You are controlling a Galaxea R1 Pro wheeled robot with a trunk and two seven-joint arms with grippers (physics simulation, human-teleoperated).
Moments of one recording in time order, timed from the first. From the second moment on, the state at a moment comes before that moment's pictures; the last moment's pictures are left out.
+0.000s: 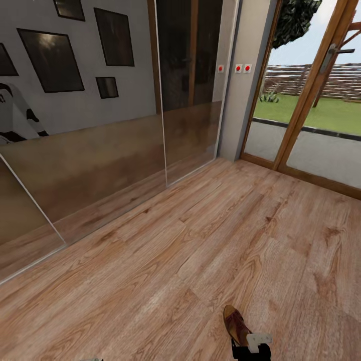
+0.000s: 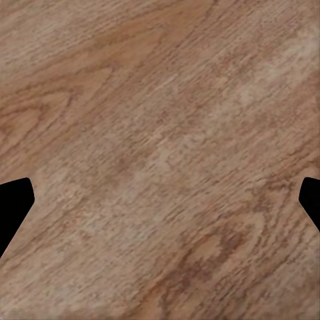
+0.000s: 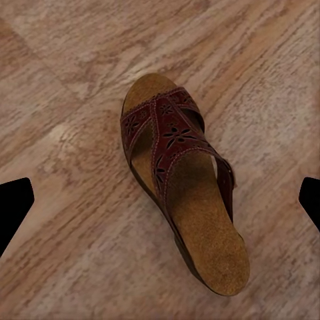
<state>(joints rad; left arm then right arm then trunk) -0.25 0.13 0.16 -0.18 0.05 -0.51 -0.17 -0.44 0.01 -0.07 -0.03 0.18 -0.47 -0.13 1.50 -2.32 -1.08</state>
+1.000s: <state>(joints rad) -0.25 0.13 0.16 -0.18 0.05 -0.51 -0.17 -0.44 0.01 -0.07 -0.03 0.18 -0.47 -0.13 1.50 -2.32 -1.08</state>
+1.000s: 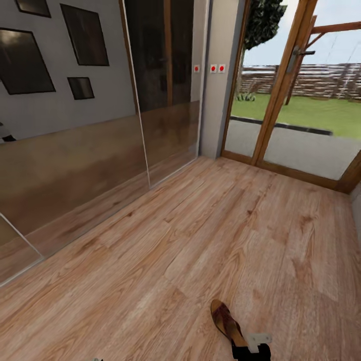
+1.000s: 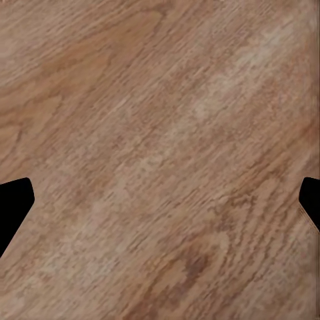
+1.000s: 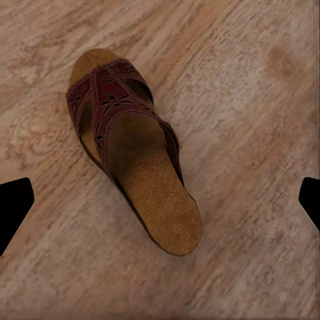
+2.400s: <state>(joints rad) -0.26 0.13 0.16 -0.19 0.05 -0.50 -0.17 -0.44 0.01 -0.07 -0.03 0.19 -0.47 -0.13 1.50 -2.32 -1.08</state>
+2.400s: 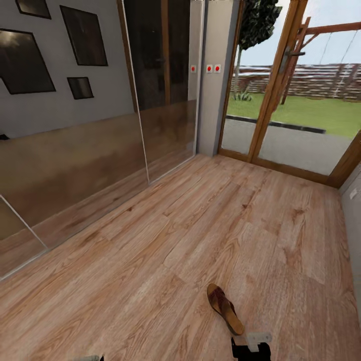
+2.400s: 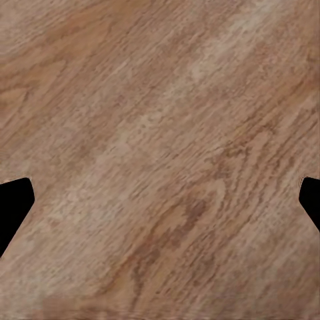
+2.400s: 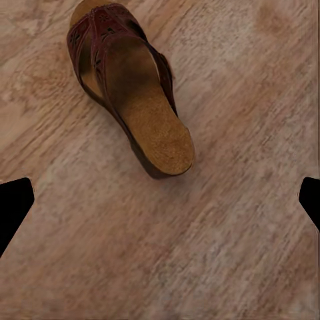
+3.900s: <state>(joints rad) -0.66 0.14 0.14 -0.24 -0.15 -0.12 -0.19 -0.44 -0.01 -0.07 -0.38 0.48 -0.33 0.05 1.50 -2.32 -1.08</state>
